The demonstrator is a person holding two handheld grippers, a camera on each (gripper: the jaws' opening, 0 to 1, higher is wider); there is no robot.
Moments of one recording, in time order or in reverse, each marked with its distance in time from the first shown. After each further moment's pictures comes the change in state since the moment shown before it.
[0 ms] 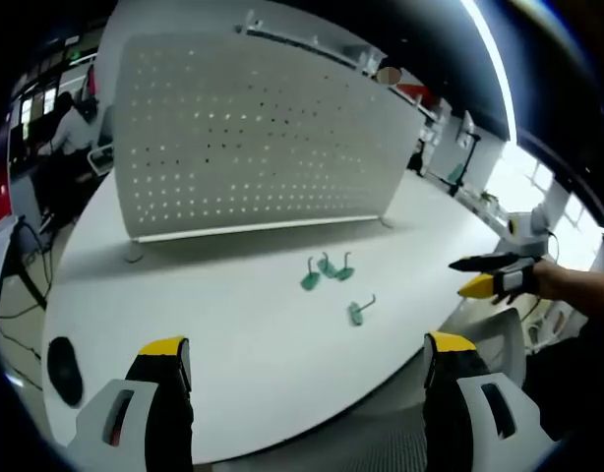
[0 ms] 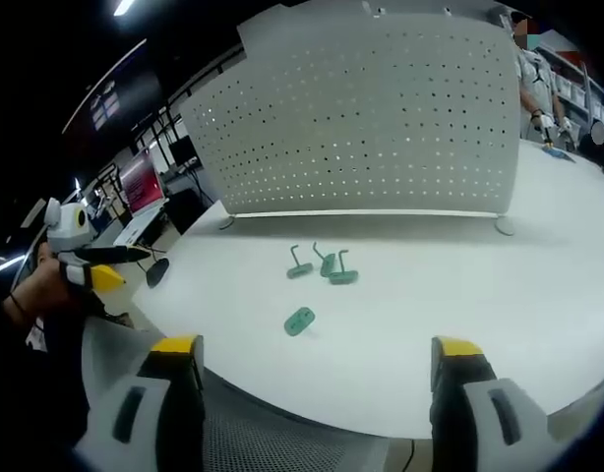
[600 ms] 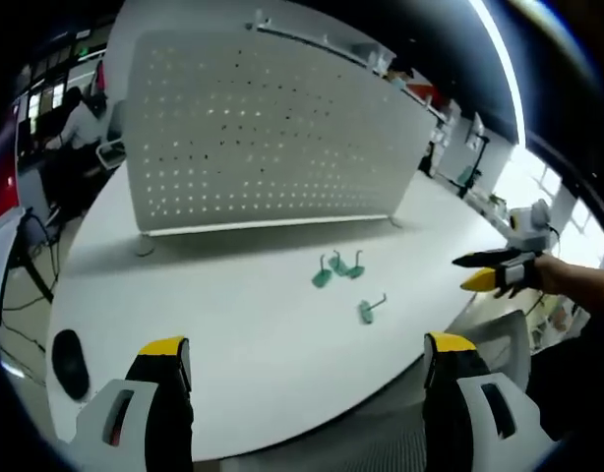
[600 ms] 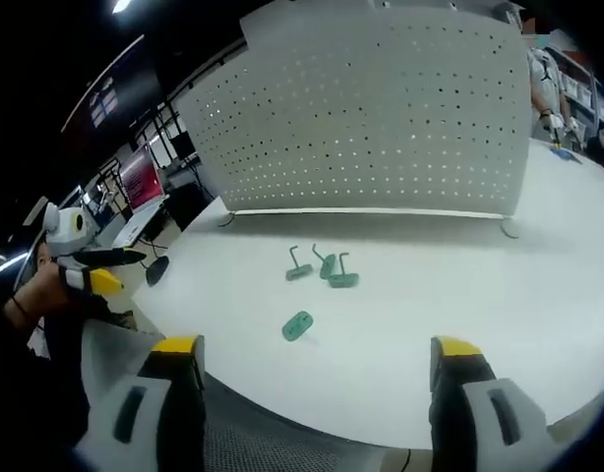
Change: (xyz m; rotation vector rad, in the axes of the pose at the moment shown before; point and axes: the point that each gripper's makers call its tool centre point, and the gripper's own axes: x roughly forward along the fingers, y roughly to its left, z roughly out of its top) left arm 0.000 0.013 -0.001 -0.013 0.011 0.028; right arm 0.008 -0.006 0.012 -0.002 0.013 0.014
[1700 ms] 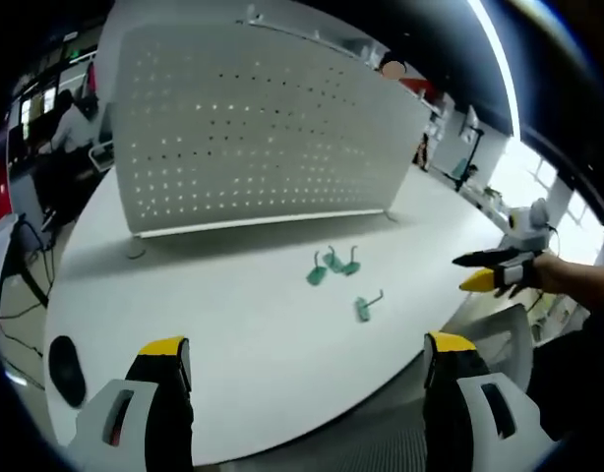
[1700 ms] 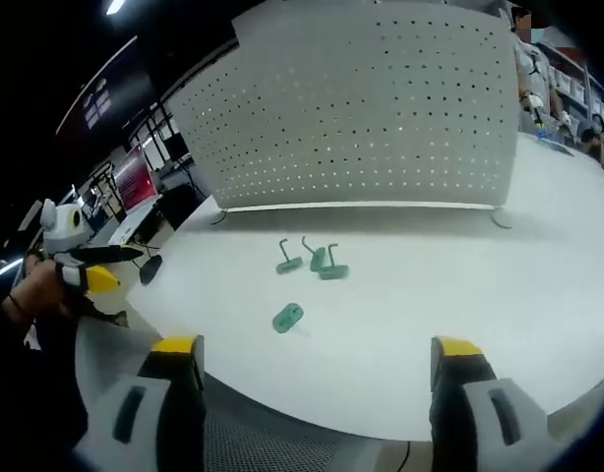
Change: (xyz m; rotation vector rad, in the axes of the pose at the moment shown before) left arm 0.006 -0.006 -0.002 0.019 0.015 -0.010; right arm -0.005 -0.009 -0.014 0.020 0.006 -0.032
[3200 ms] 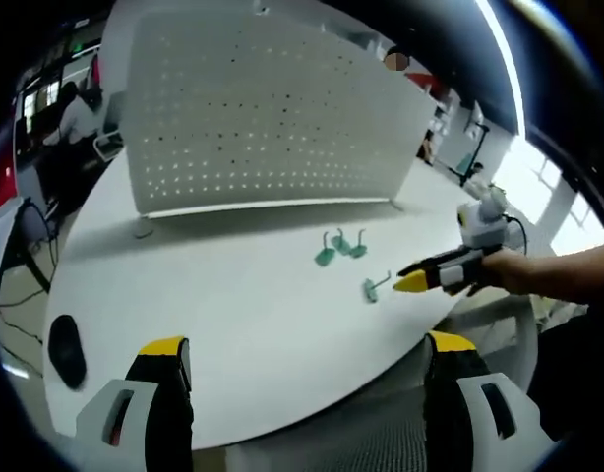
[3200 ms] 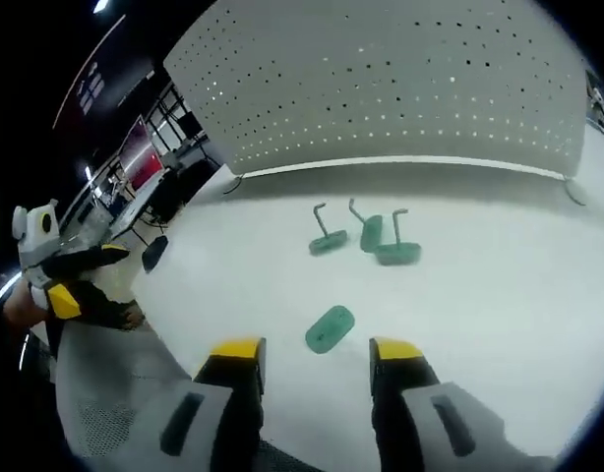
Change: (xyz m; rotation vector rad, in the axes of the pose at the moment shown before) left arm -0.005 0.016 -0.030 -0.024 0.044 0.021; right arm 0.114 0.042 -0.024 -0.057 0.142 0.099
